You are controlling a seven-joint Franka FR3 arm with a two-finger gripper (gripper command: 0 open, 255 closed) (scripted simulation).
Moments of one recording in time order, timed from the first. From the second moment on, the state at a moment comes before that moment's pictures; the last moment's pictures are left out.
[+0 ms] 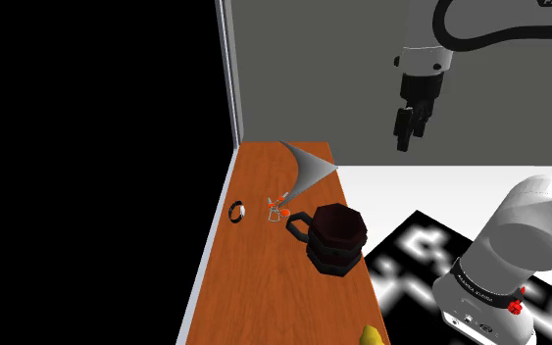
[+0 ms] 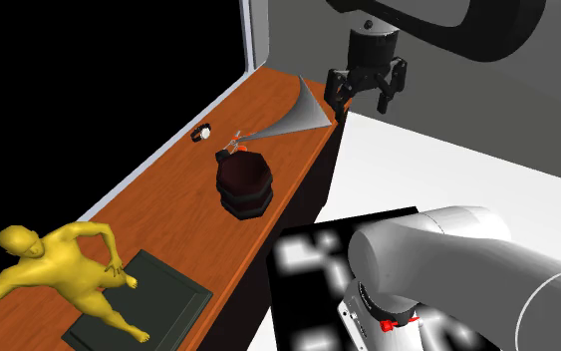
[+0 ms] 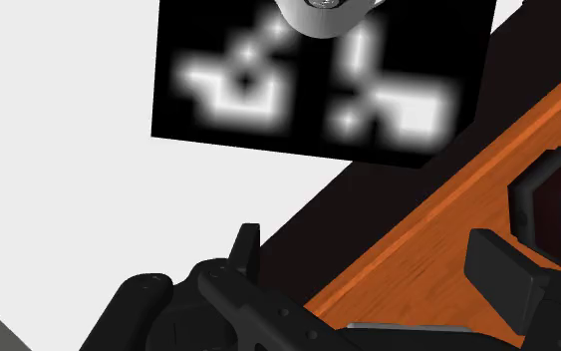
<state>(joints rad) 0.02 -0.82 0.06 -2.45 0.02 1.49 -0.04</state>
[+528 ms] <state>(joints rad) 0.03 -0.68 0.18 -2.44 0.11 1.63 0.12</state>
